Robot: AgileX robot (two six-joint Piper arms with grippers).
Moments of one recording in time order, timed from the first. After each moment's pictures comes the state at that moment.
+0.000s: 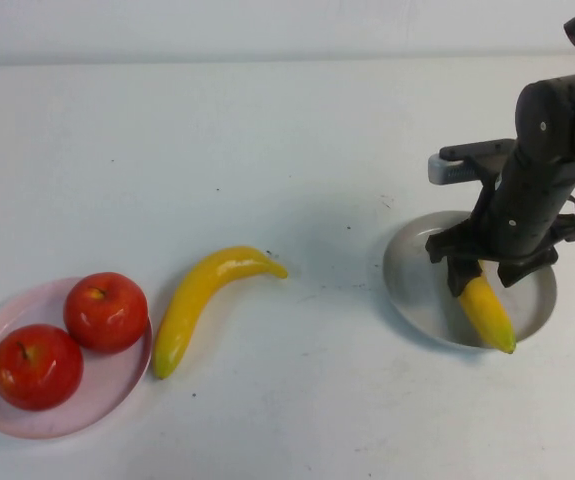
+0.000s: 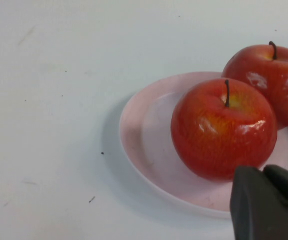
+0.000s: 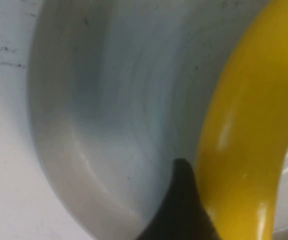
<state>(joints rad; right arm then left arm) 0.35 1.95 -1.47 0.03 1.04 0.13 -0.09 -0.01 0.03 0.06 0.38 -0.06</state>
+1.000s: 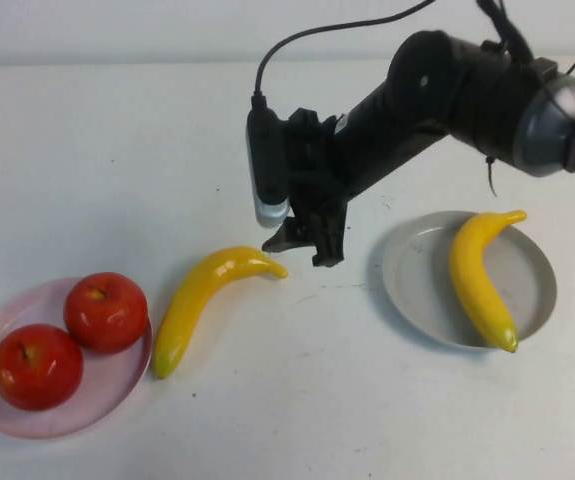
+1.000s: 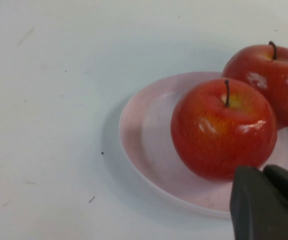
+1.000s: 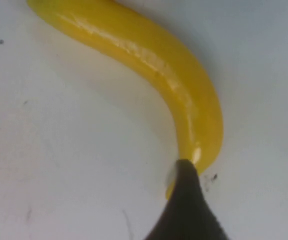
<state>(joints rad) 0.58 2.02 -1.77 0.48 0.90 -1.45 -0.09 -0.01 0.03 0.06 0.38 -0.06</state>
